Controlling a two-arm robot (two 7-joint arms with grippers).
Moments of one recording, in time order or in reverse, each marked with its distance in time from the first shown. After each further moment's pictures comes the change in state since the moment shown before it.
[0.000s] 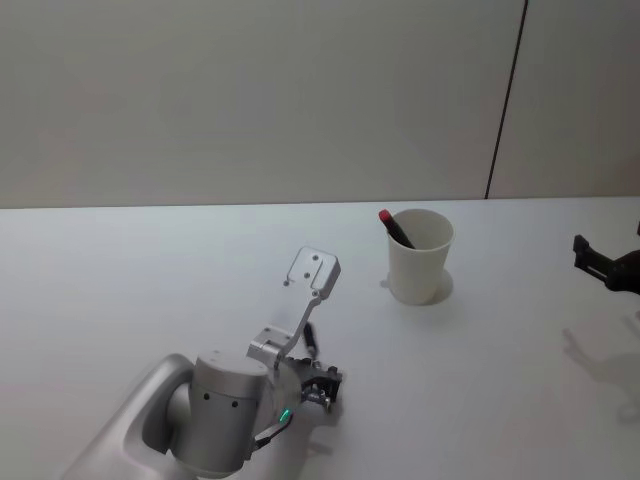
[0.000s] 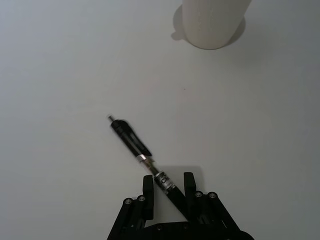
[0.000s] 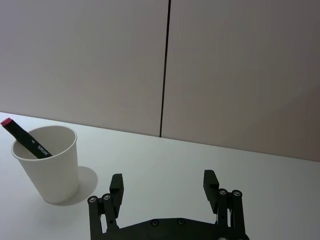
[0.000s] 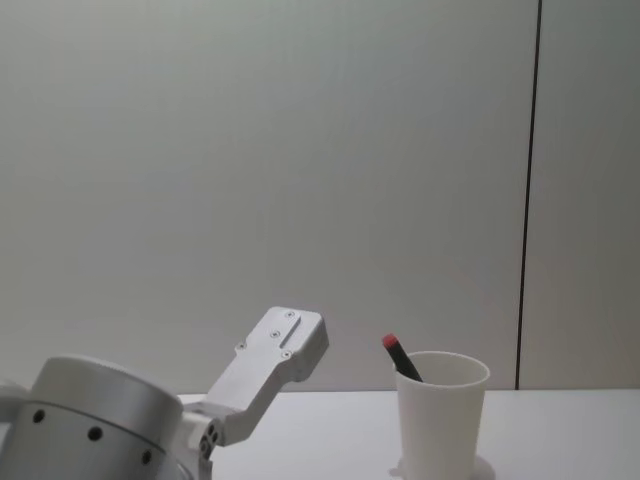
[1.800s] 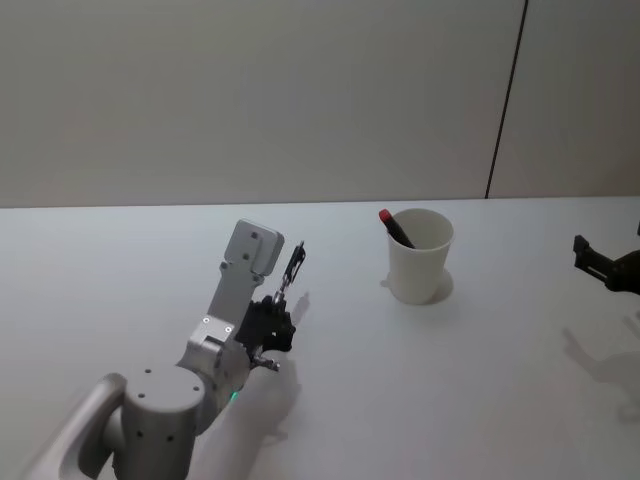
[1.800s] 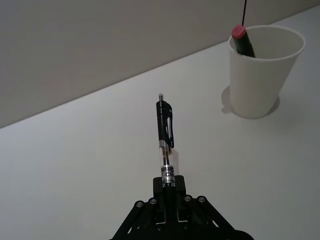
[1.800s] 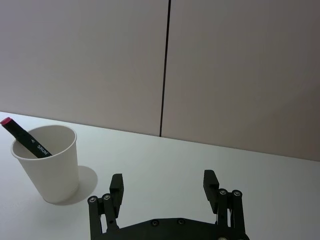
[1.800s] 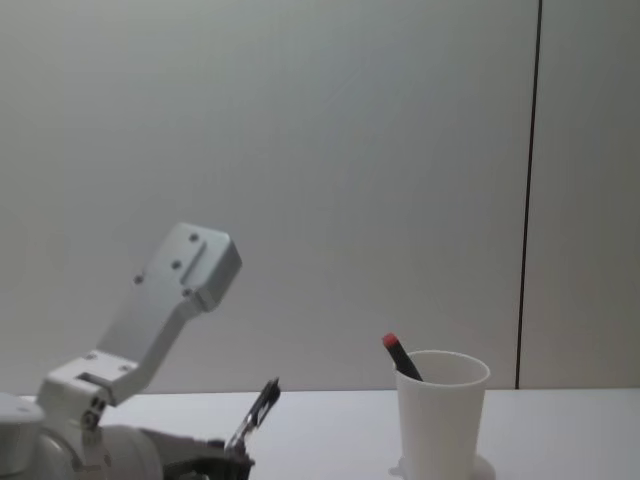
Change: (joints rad) left arm 0.085 0.088 -0.069 -0.087 0.110 -0.338 -0.020; right arm 0.000 0.000 0.000 0.000 0.000 0.000 0.000
